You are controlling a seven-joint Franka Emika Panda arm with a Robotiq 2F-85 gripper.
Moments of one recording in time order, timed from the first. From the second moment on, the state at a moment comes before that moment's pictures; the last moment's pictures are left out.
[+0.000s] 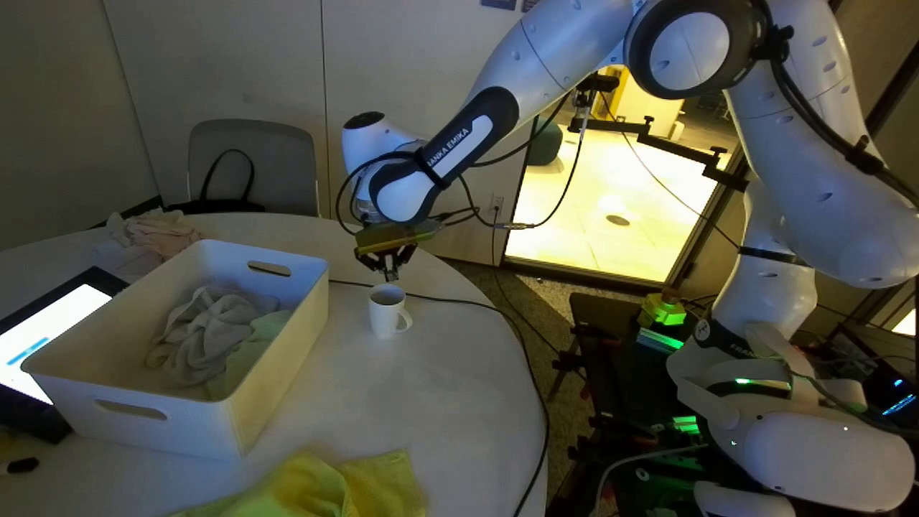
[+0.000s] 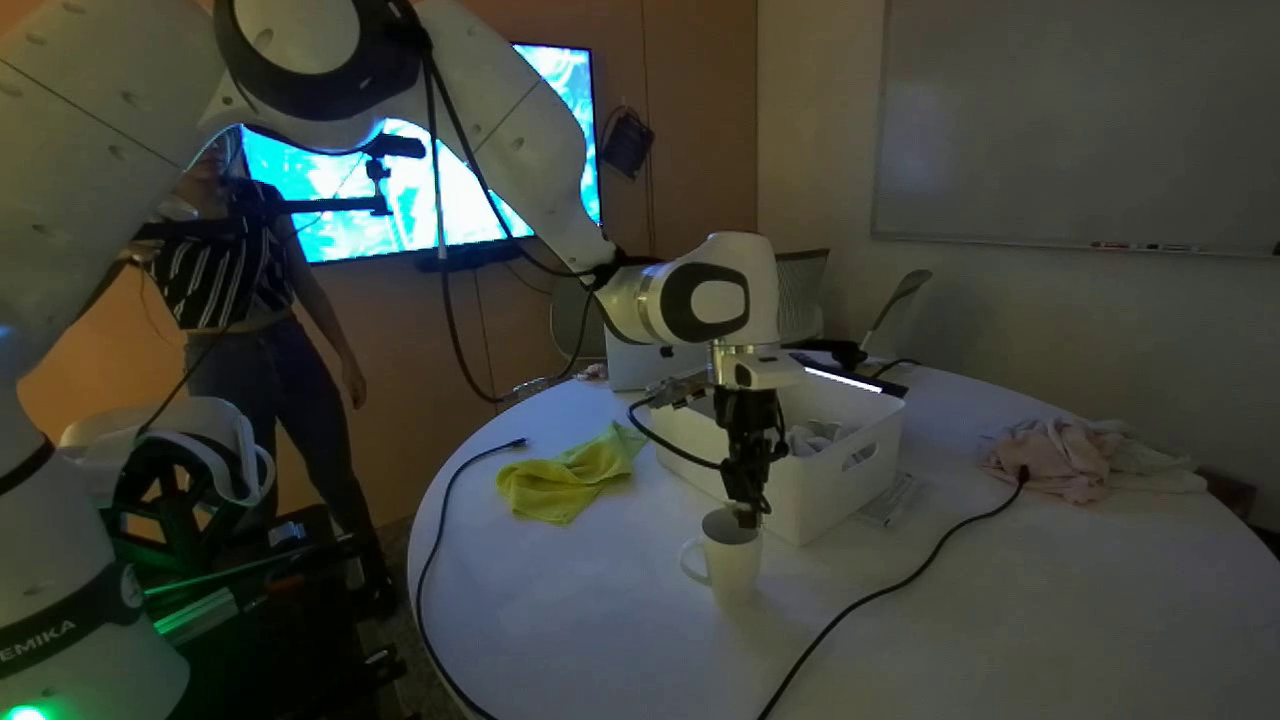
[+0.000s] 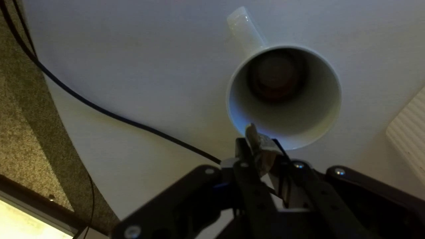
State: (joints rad) arm 0.03 0.75 -0.19 -1.67 -0.12 2.33 1.01
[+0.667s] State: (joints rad) arm 0.03 0.75 -0.19 -1.67 -0.12 2.35 1.00
